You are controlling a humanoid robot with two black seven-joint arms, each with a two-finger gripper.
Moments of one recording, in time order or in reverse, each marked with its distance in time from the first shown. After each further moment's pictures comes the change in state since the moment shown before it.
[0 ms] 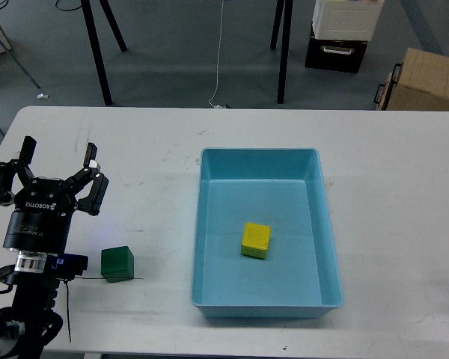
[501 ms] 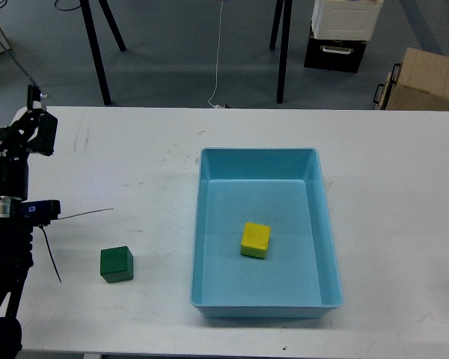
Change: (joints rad) left arm -0.304 0.123 -0.202 0.140 -0.164 0.000 0.001; right arm -0.053 -0.137 0.047 0.056 0.011 0.000 0.001
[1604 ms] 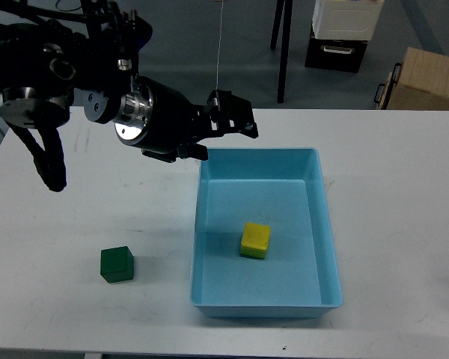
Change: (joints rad) left arm -1.960 0.135 2.370 -0.112 0.346 0.187 0.076; right arm 0.059 0.138 0.026 0.001 0.000 0.000 -0.001
